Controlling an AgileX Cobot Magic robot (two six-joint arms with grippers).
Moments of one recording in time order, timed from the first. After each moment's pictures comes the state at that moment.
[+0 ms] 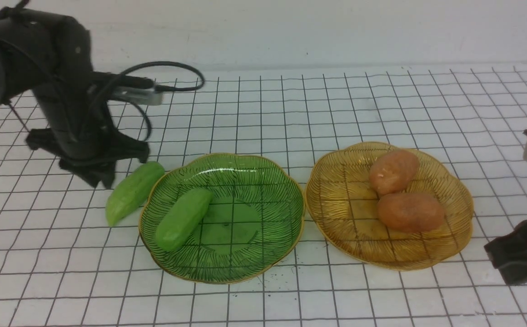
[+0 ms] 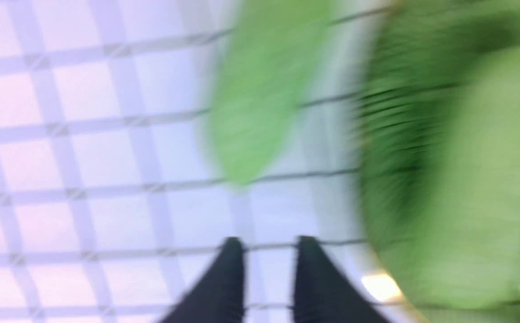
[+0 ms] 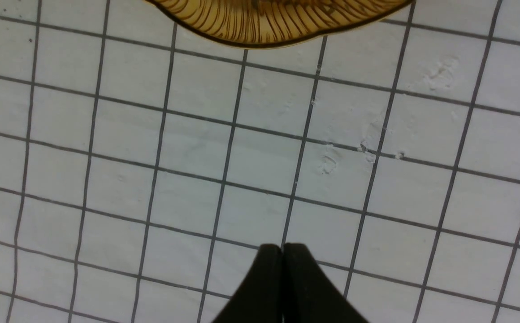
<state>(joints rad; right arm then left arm) 0.26 1.20 -0.96 0.14 1.23 0.02 -0.10 1.85 -1.51 0.11 1.13 -0.09</state>
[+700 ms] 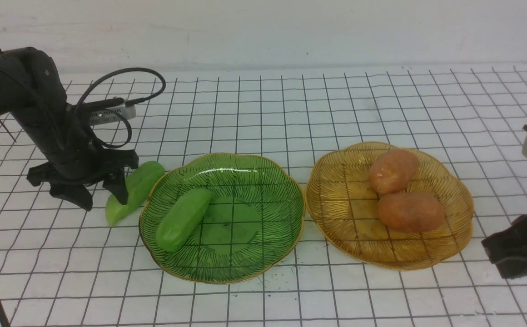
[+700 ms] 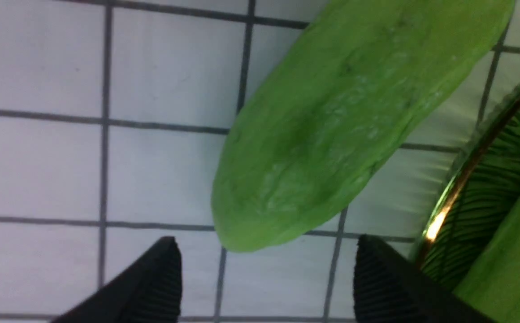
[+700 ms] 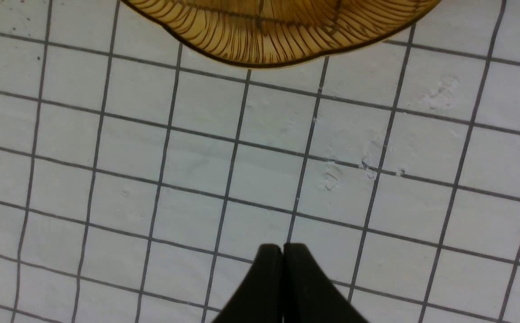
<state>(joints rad) 0.26 1.20 -0.96 0.14 1.20 0.01 0.02 2.00 -1.51 -0.17 1.02 -0.04</state>
